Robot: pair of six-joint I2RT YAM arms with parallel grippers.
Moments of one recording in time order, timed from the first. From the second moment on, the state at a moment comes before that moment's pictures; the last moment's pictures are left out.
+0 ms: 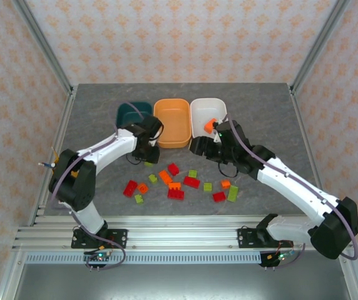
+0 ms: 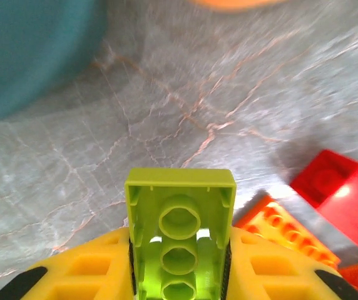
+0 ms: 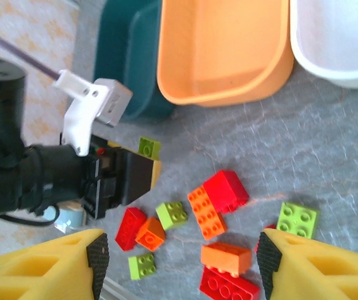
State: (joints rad) left arm -0.46 1.68 1.24 -0.90 -0.02 -0.32; right arm 0.66 1.17 0.98 -0.45 -0.17 0.84
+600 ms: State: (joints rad) left arm -0.41 2.33 2.13 -1.04 0.00 -0.44; right arm 0.45 1.34 1.08 -0.24 -0.15 0.98
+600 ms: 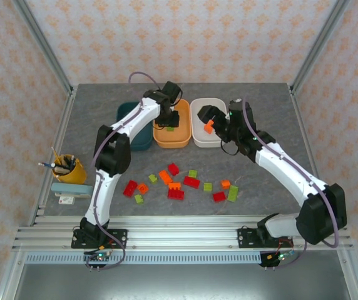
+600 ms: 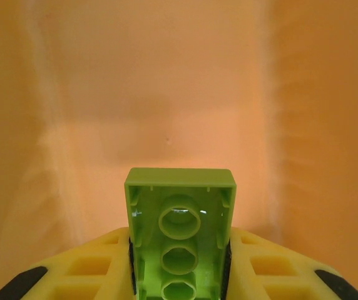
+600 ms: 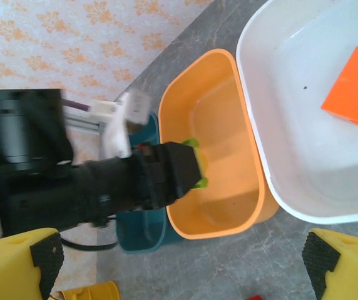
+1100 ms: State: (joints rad) left arm -0.39 2.37 2.18 -1.07 0.00 -0.49; right arm 0.45 1.36 1.12 -0.37 -0.21 0.89
